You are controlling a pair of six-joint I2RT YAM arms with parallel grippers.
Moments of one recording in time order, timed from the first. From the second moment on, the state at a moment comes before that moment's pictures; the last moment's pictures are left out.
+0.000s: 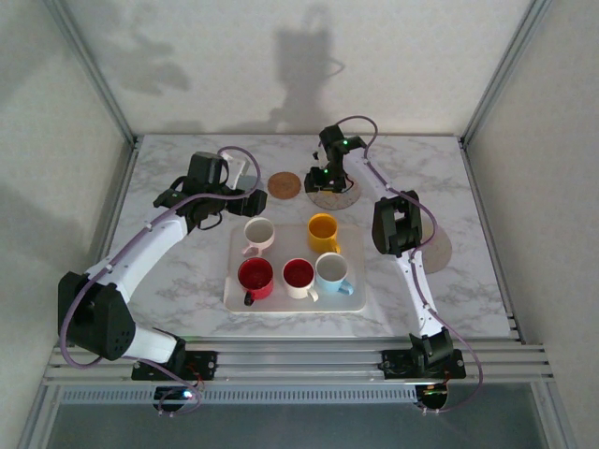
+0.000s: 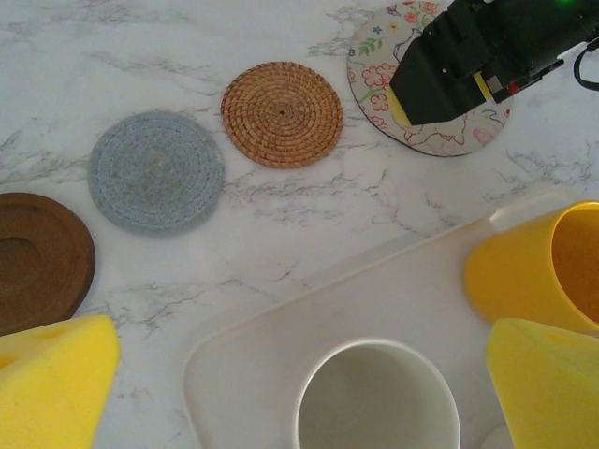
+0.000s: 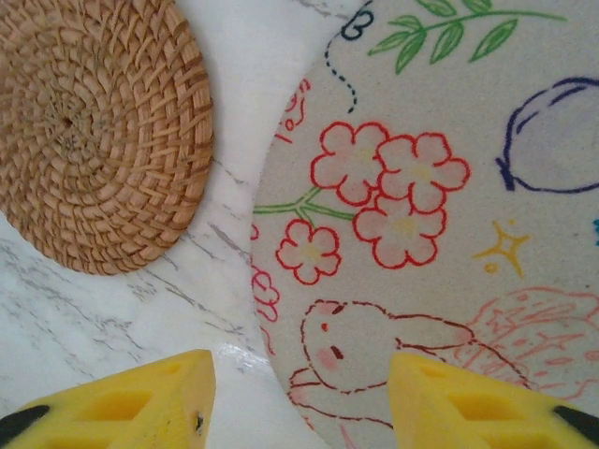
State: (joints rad) left arm -0.32 1.42 1.17 -0.49 0.14 -0.07; right arm 0.42 2.58 2.41 -1.08 -0.27 0.22
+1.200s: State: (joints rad) left arm -0.44 1.31 1.27 -0.48 0.25 0.00; right arm 0.39 1.61 1.60 -0.87 -0.09 0.27
